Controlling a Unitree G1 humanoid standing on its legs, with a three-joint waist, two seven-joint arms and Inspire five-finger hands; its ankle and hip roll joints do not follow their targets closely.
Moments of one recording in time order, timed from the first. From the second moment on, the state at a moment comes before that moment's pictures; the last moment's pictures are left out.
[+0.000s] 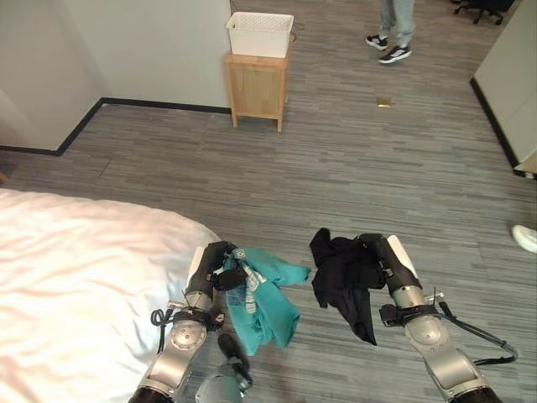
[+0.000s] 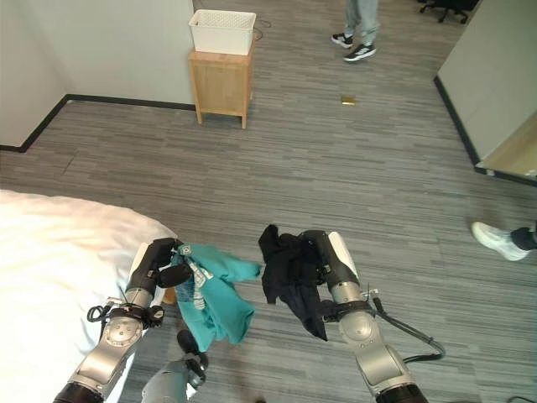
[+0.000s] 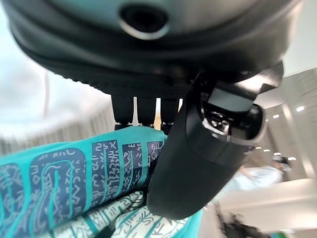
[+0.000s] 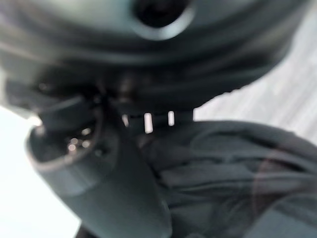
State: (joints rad) left arm -0.01 0.34 -0.25 0.19 -0.04 -0.03 0.25; right arm 0.04 -0.46 0.22 0.10 -0.09 -0.08 -0.14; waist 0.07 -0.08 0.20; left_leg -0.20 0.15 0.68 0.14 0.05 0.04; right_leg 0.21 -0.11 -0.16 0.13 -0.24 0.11
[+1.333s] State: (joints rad) left arm -0.19 0.25 -0.45 0.23 -0.06 -0.02 0.23; right arm -0.01 -0.45 0.23 0.18 -0.24 -0.02 -0.24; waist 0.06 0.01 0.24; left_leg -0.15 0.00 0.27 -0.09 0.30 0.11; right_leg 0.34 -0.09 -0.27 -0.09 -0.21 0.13
